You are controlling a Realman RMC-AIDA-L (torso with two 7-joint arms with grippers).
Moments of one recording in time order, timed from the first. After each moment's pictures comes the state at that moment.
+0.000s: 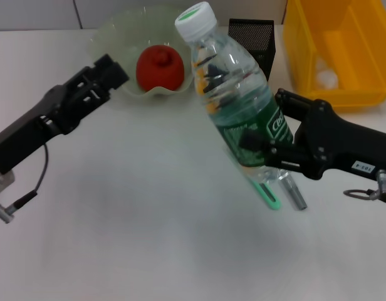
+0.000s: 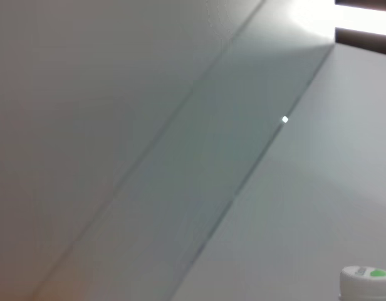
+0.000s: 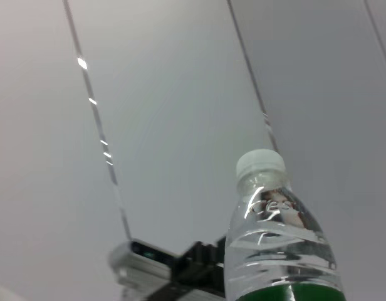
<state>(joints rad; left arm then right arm) -0.37 -2.06 0.91 0.32 1.23 1.76 -1.36 0.27 2.08 -1.29 -0.70 -1.19 -1.64 1.24</state>
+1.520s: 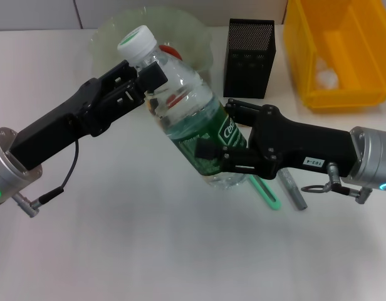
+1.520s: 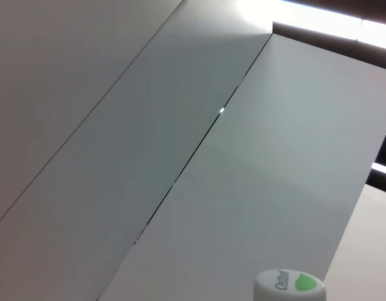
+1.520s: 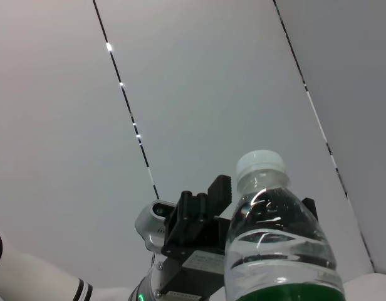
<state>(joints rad) -0.47 -2.08 0.91 0.26 1.28 1.85 -1.34 0.48 2.09 -1.29 -0.48 -1.24 -1.62 1.21</state>
